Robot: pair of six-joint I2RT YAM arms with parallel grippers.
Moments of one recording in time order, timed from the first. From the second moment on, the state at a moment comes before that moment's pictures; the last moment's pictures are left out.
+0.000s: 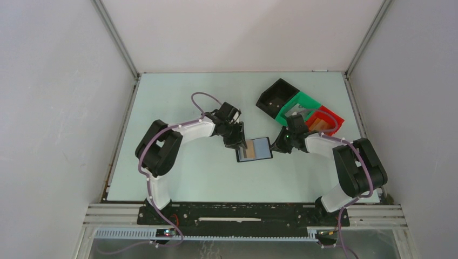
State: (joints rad) left arm -0.65 1.90 1.23 -0.40 0.32 -0.65; right arm 0.33 1.58 0.72 -0.11 -0.20 0.81
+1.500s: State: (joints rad) left arm -0.71 1.97 1.39 -0.37 0.49 -0.63; right arm 0.35 1.58 0.72 -0.10 -0.20 0.82
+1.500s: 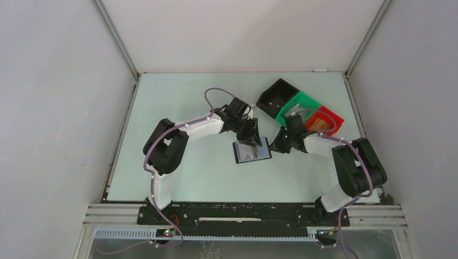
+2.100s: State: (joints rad) left arm -0.71 2.03 1.39 -0.43 0.48 -0.60; right arm 0.36 1.50 0.72 -0.14 -0.20 0.82
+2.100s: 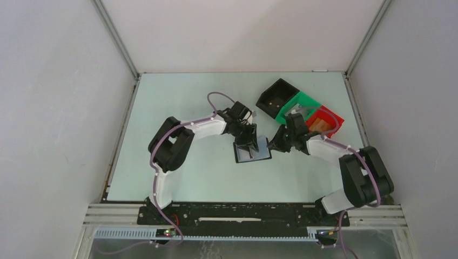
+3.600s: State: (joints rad) left arm -0.74 2.04 1.47 -0.37 0.54 -0.64; right arm 0.22 1.14 0.60 -0.23 -0.22 0.79
